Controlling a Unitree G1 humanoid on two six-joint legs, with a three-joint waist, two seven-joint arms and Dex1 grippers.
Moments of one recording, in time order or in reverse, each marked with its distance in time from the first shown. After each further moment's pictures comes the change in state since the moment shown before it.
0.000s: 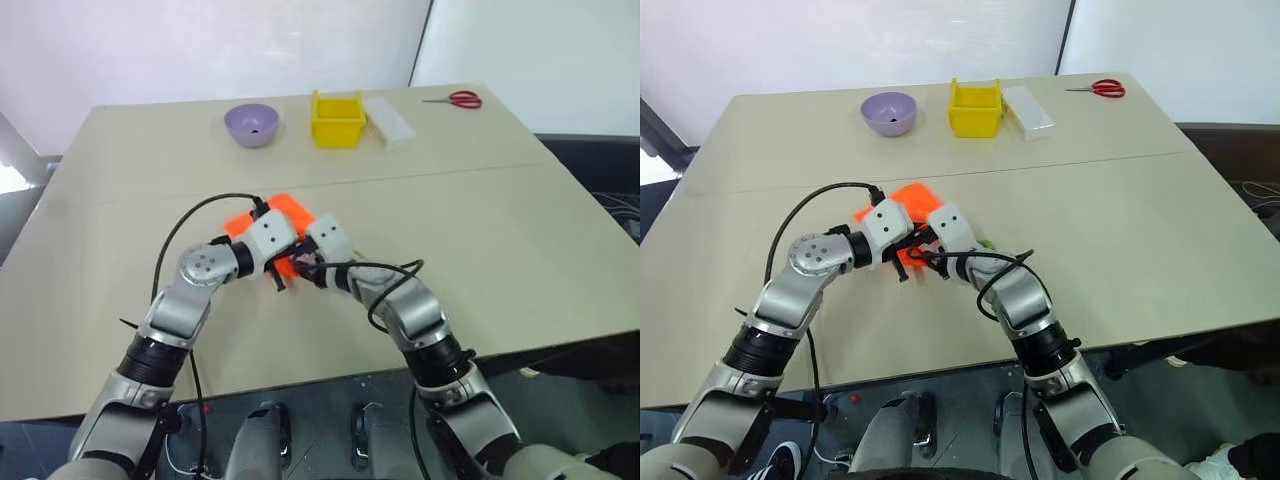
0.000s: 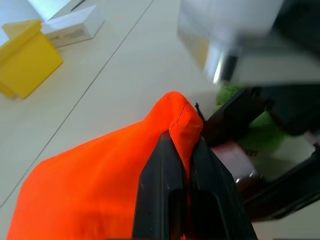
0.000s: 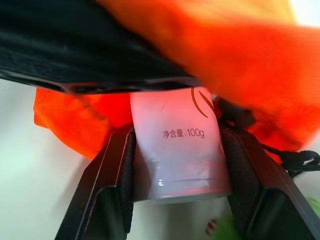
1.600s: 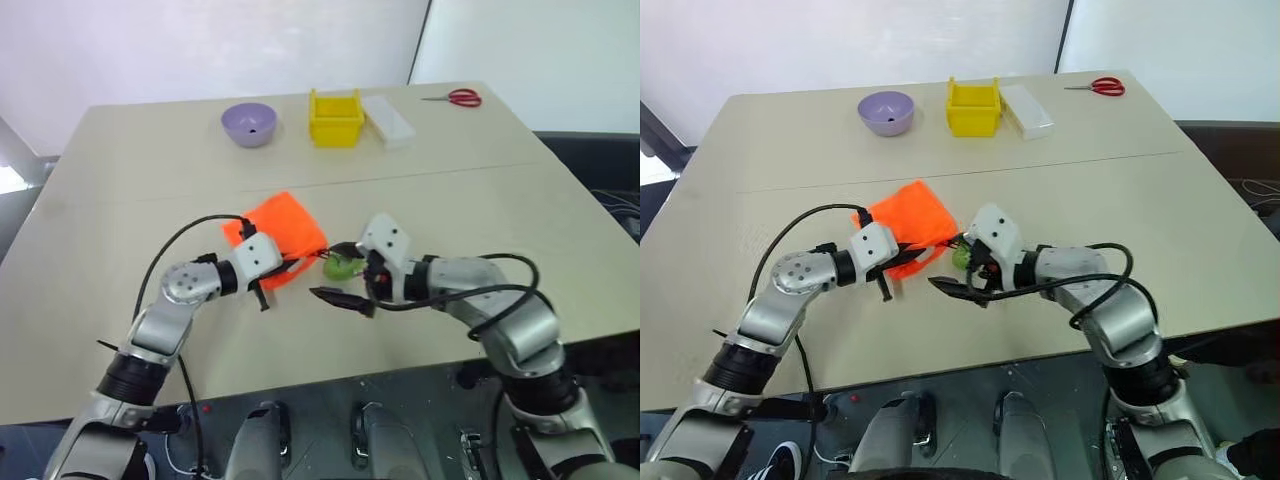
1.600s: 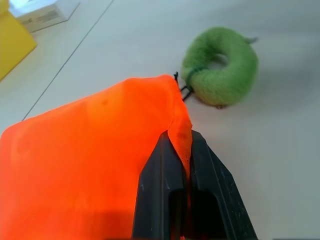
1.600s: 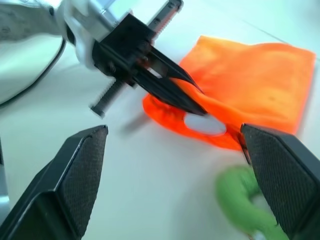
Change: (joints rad) left arm 0.112 0.103 0.015 0.018 -0.022 -0.168 -0.089; right arm 0.167 -0.517 -0.132 -0.445 0.256 -0.102 0.451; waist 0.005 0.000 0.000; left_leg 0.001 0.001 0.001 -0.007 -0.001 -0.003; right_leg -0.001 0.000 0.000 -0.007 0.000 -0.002
